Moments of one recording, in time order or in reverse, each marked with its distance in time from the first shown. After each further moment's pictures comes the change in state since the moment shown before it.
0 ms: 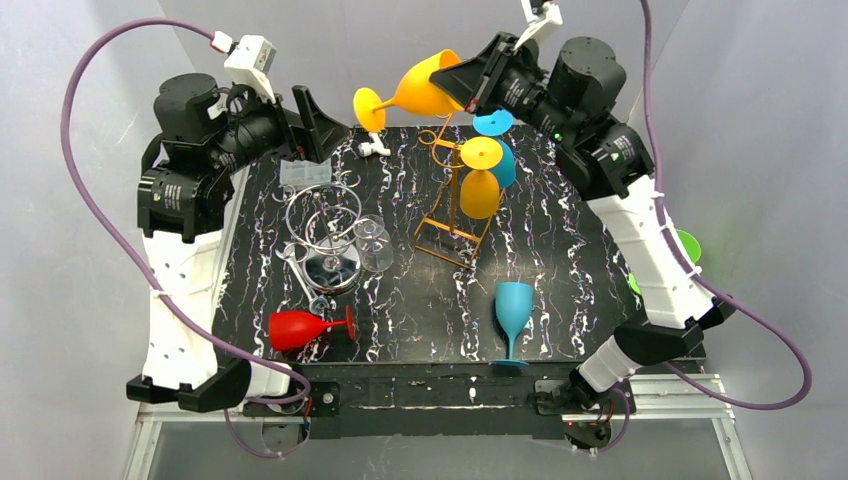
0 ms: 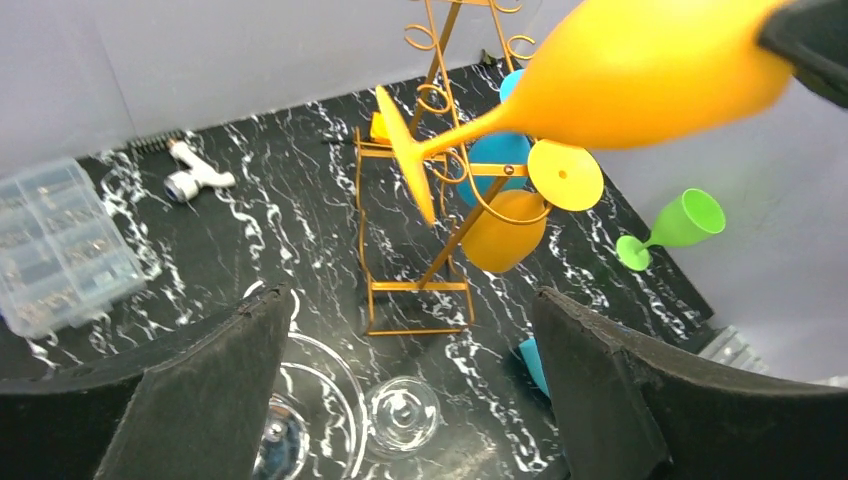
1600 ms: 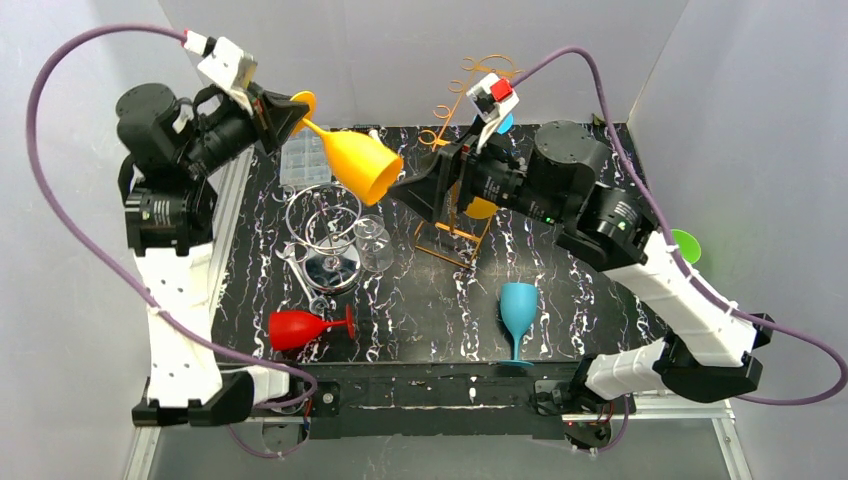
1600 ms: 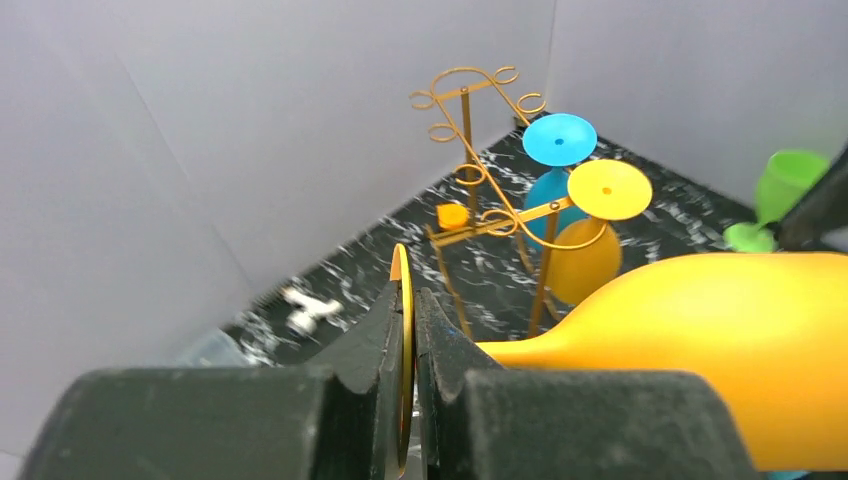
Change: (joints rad) left arm 0.165 -0.048 -0.113 0.258 0.246 0.177; right arm 0.394 -0.235 -0.335 0.024 0.141 -0.274
